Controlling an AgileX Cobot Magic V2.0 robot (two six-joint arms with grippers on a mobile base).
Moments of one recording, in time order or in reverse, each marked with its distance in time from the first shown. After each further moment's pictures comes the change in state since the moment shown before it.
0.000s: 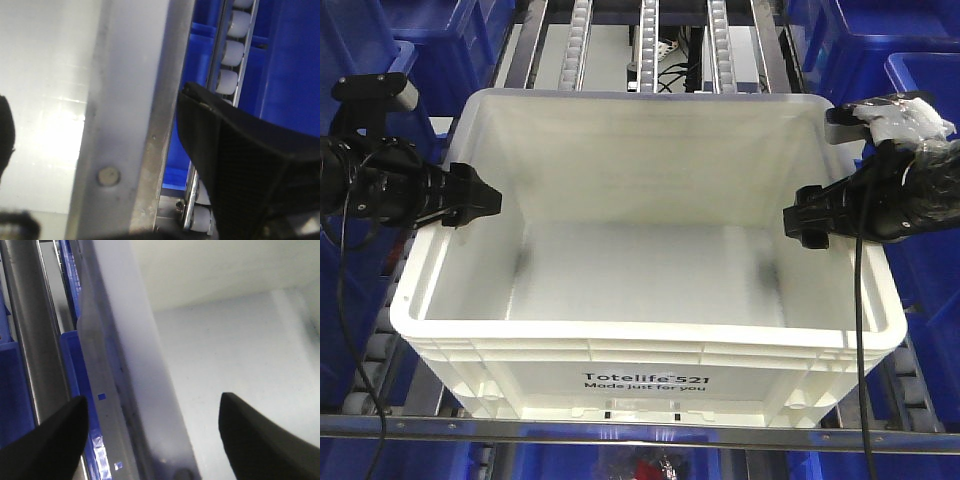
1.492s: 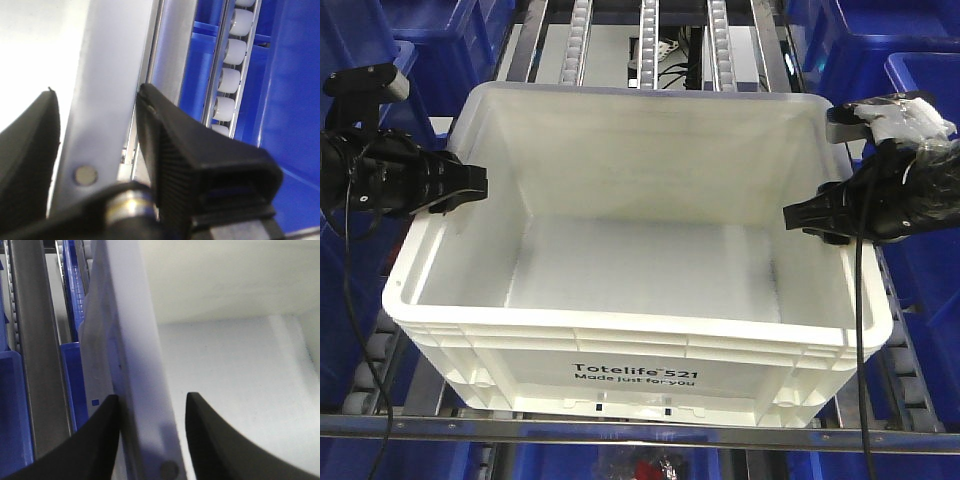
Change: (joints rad) left arm 0.009 0.009 0.000 -0.094 -0.052 0.039; right arm 0.000 0.000 -0.006 0.021 0.002 -0.009
